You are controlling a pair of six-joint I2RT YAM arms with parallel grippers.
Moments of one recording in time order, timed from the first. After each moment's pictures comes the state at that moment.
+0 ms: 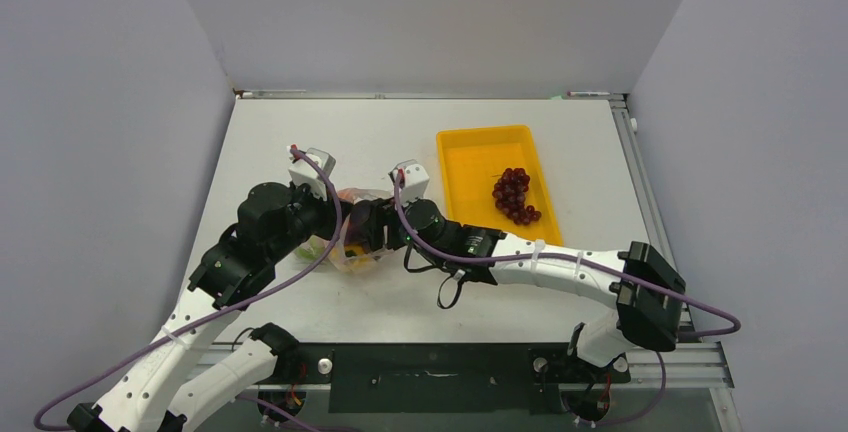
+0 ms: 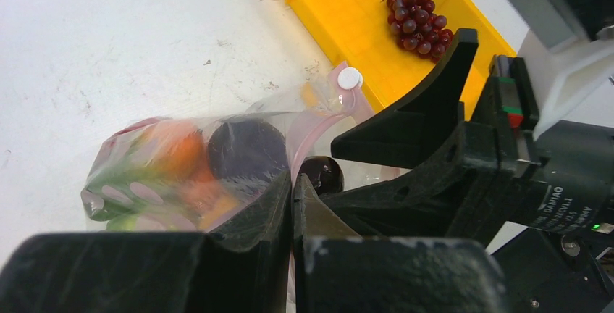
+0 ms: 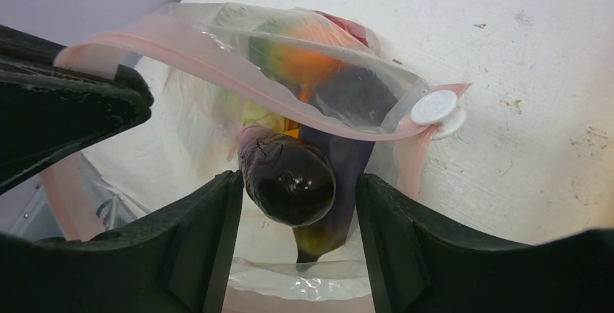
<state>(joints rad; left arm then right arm) -0.57 0.75 0.93 -0.52 0.00 -0.22 1.14 1.50 1.07 0.07 0.32 0.53</state>
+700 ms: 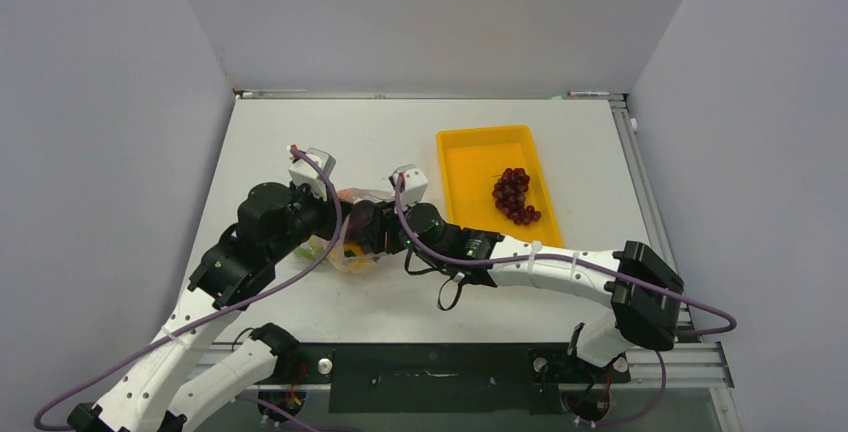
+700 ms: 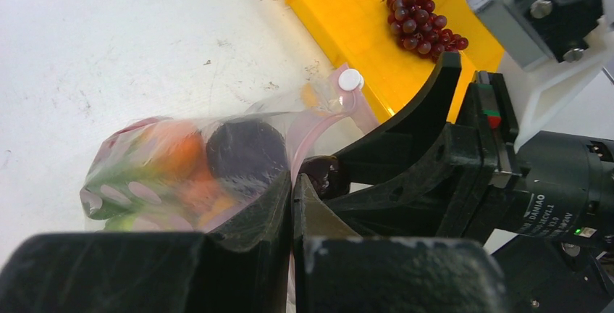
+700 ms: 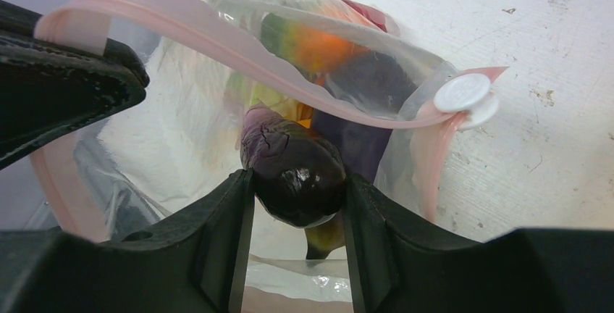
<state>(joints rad) -0.57 0.75 0.93 -0.52 0.00 -0.22 1.13 1.53 1.05 0.11 0.27 0.56</state>
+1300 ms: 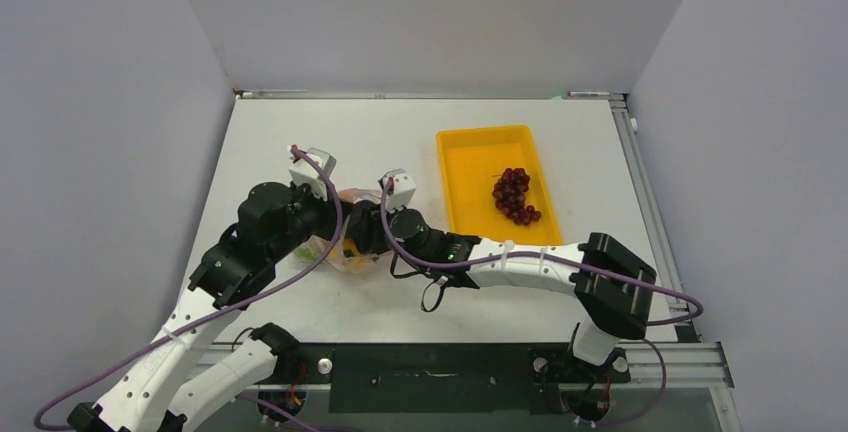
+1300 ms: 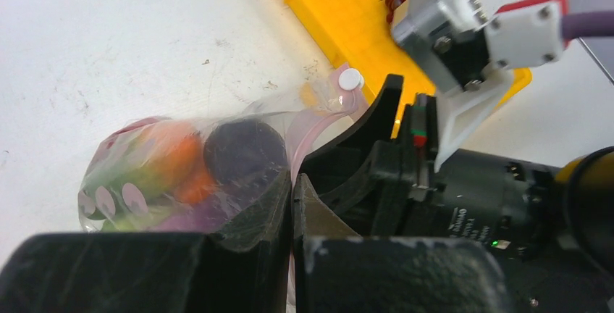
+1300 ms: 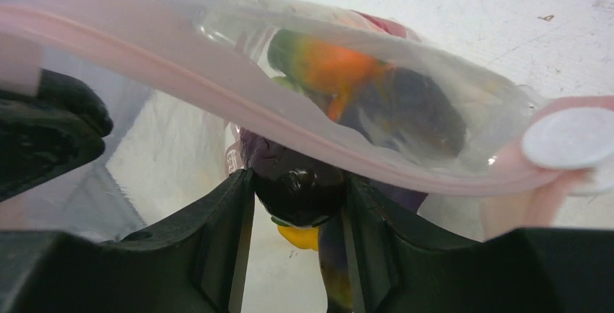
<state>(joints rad) -0.57 0.76 0.93 -0.52 0.01 -0.22 1.15 1.62 1.04 0.29 0.31 0.60</state>
